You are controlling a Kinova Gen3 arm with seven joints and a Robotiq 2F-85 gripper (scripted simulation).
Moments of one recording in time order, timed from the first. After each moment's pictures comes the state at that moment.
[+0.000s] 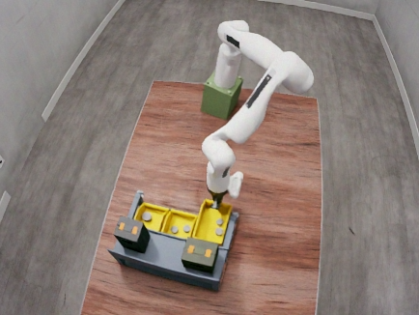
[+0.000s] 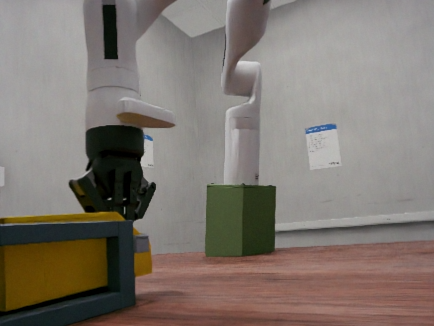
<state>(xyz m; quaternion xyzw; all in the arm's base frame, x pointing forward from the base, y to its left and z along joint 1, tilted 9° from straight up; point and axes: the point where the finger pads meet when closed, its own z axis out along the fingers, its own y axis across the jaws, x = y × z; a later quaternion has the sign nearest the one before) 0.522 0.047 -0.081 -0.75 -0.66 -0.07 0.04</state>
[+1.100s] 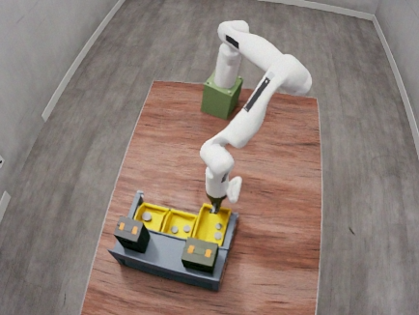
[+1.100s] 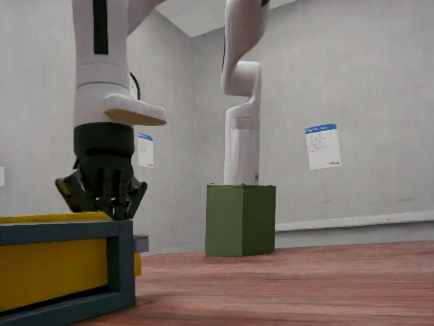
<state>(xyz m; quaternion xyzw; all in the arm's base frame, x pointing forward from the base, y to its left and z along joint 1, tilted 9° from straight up) 0.540 0.045 -0.080 -0.75 -0.66 -0.07 0.04</state>
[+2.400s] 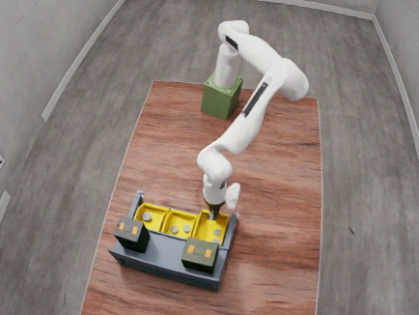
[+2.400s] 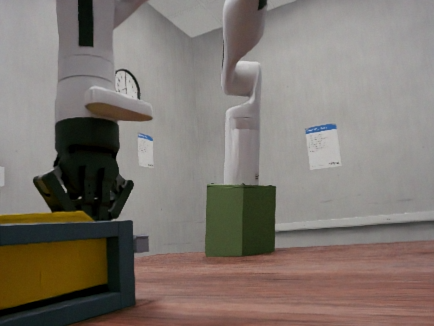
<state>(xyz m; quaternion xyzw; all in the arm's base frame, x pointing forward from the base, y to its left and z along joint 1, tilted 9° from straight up) 0.565 0.042 -0.079 -0.75 -0.66 -0.07 0.04</state>
